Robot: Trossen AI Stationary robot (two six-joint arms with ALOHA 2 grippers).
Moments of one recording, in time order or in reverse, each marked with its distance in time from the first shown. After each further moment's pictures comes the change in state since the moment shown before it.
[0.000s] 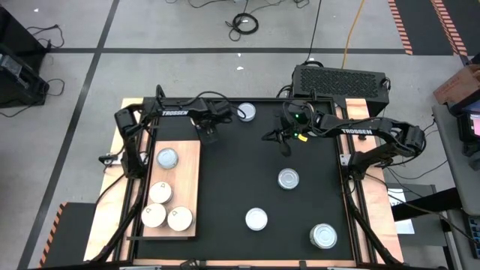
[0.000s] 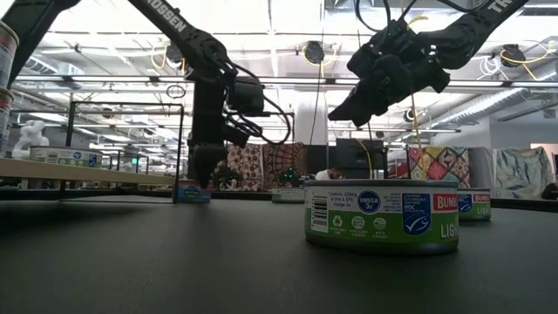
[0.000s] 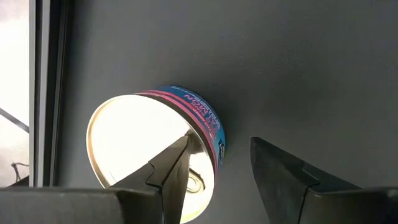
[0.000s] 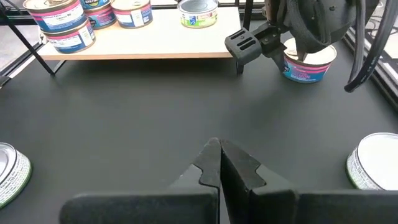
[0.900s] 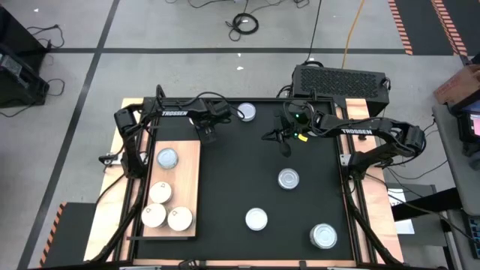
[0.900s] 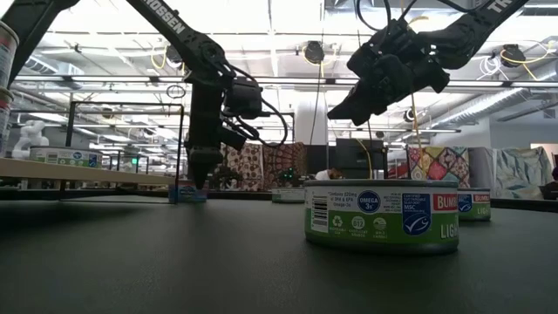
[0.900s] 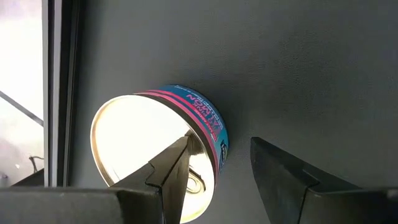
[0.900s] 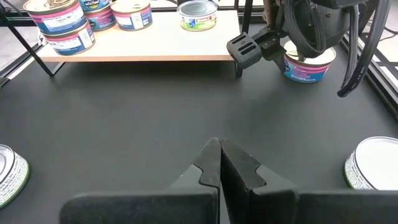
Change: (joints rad) left arm 0.006 0.002 -0.025 0.017 -0.046 0.015; right arm 0.000 0.000 0.000 0.013 0.001 -0.002
